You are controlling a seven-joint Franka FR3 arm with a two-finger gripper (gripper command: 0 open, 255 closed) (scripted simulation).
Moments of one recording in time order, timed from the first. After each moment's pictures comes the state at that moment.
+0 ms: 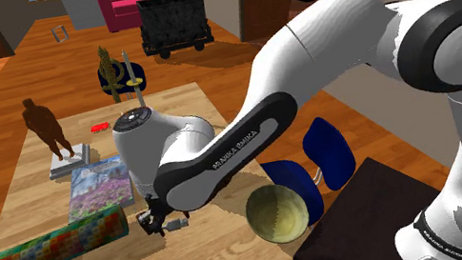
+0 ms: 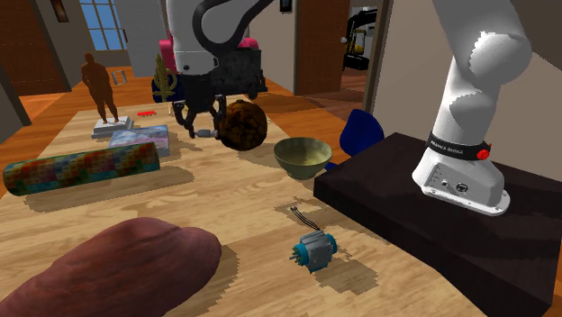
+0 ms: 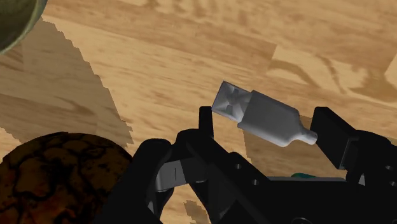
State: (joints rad) arm 0.37 0.57 0.40 -1.71 -0.24 2.23 0.95
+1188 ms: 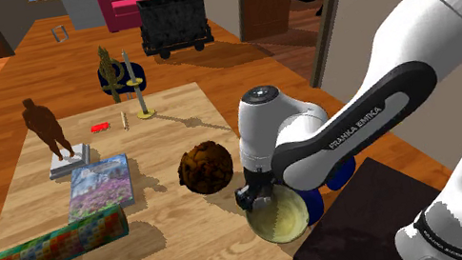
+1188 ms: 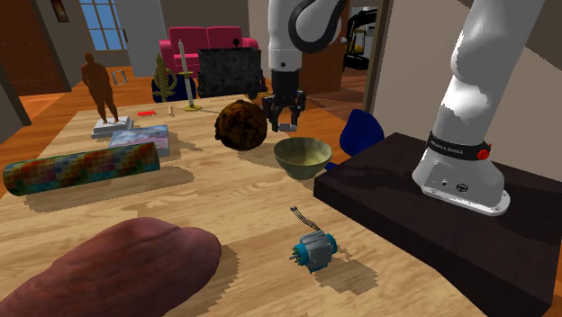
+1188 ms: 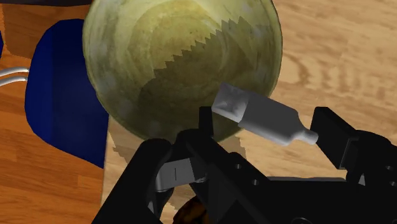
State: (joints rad) arm 0.11 -0.02 0.45 -2.54 0.05 2.51 0.61
